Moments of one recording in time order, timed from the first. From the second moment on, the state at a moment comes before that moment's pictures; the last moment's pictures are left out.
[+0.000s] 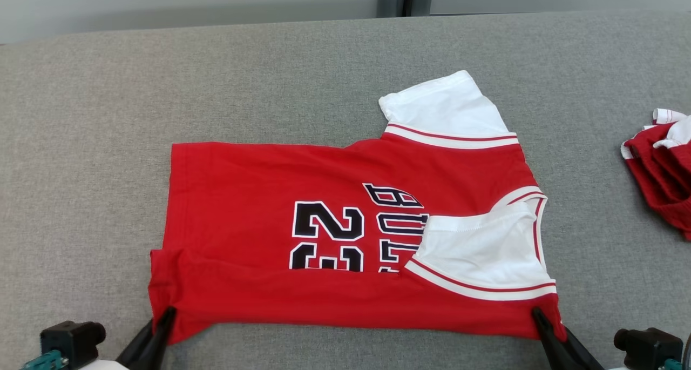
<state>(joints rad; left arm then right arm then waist) 0.18 0.42 -0.18 -0.05 -0.70 -0.01 0.11 0.20 -0.14 0.12 -0.01 0.48 0.13 0.03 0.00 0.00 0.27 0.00</state>
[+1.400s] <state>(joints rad) -0.25 0.34 -0.20 -0.03 -0.48 0.09 -0.15 0.02 -0.08 -0.07 -0.22 0.26 0.13 -0.04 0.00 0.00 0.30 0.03</state>
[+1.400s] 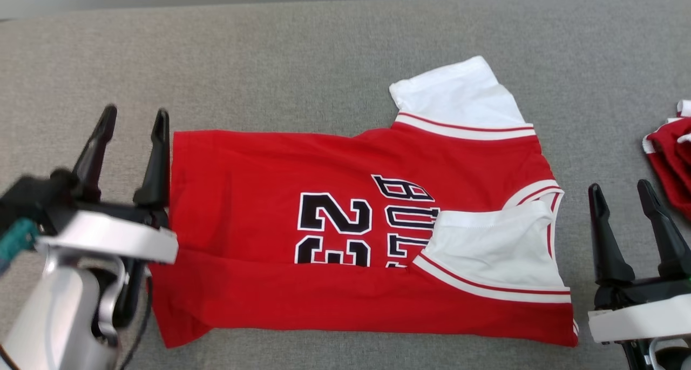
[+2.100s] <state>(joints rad) -0.58 0.36 -0.28 0.56 -0.65 -0.11 0.09 -0.09 -0.09 -0.05 -0.14 0.29 0.13 -0.06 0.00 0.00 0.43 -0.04</state>
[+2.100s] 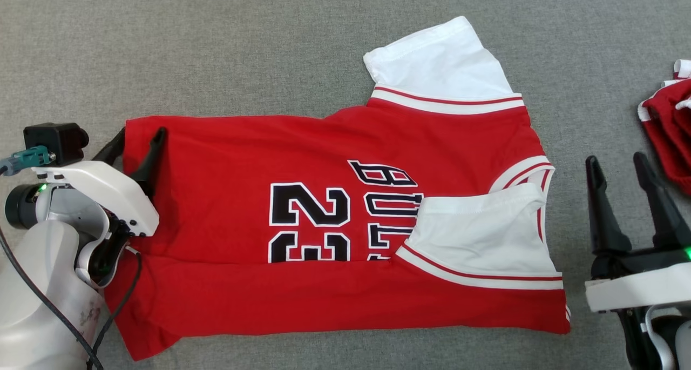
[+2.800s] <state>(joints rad) -0.73 0.30 -0.41 0.61 -0.61 -0.13 0.02 -0.69 -0.30 0.06 0.31 0.42 0.13 0.00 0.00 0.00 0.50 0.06</state>
